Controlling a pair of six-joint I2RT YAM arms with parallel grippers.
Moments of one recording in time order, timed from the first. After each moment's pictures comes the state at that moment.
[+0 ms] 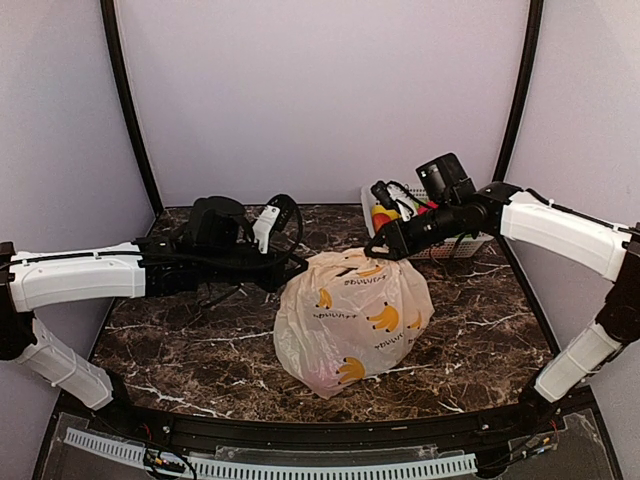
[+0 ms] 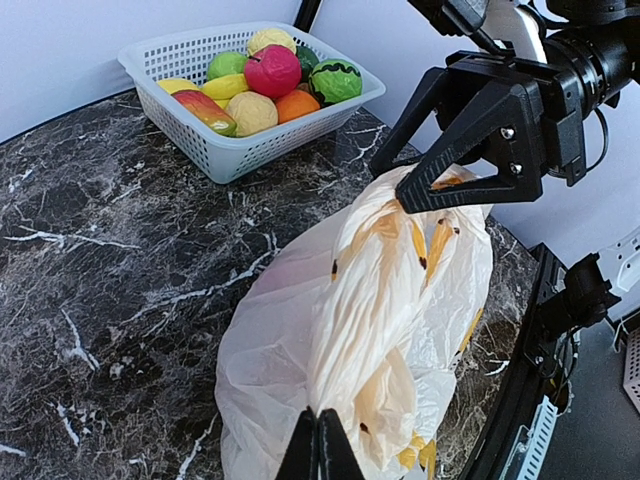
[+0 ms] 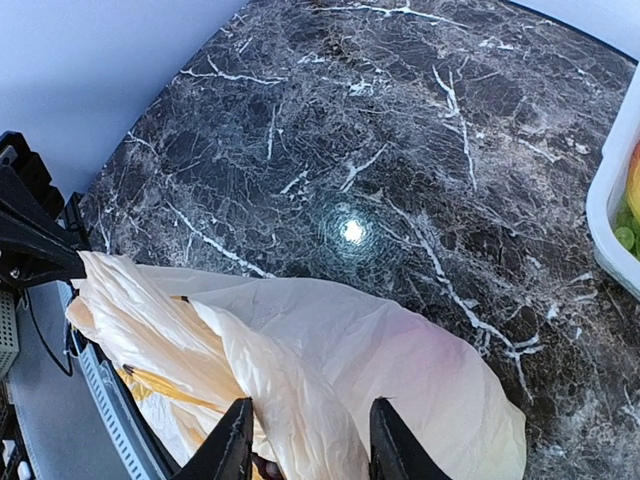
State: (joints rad) left arm -0.91 1.38 1.02 -0.10 0.11 -0.33; right arm 0.65 1.51 1.31 -0.58 -0.42 0.16
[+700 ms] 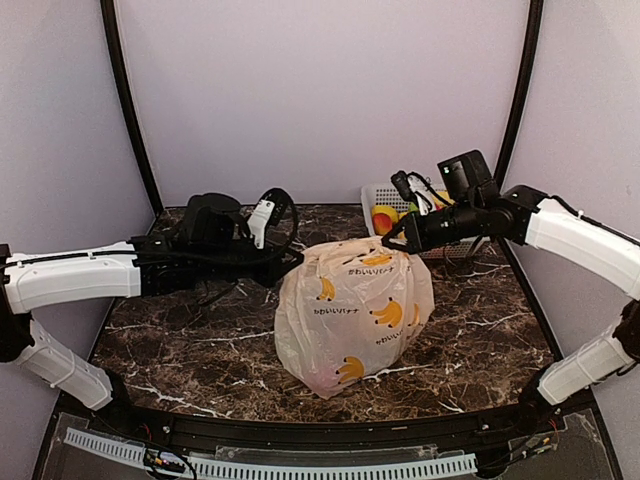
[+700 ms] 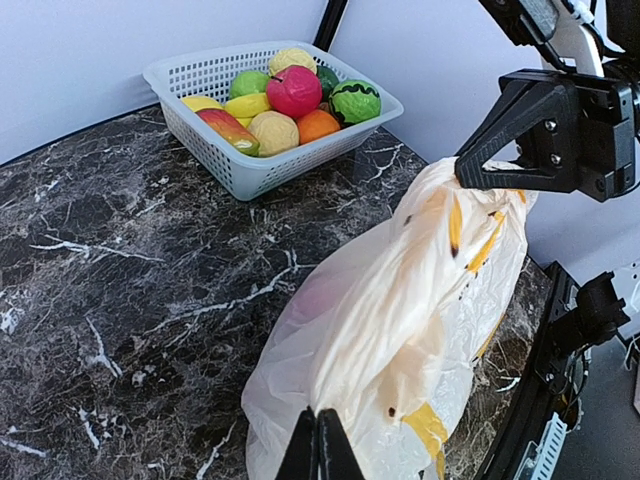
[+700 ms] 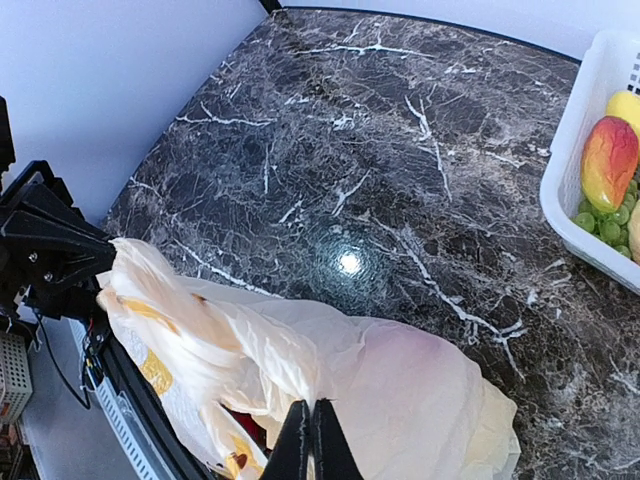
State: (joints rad) left arm -0.90 1.36 1.02 -0.10 0.04 -0.33; right arm 0.65 1.38 1.24 -0.56 -0.37 0.27
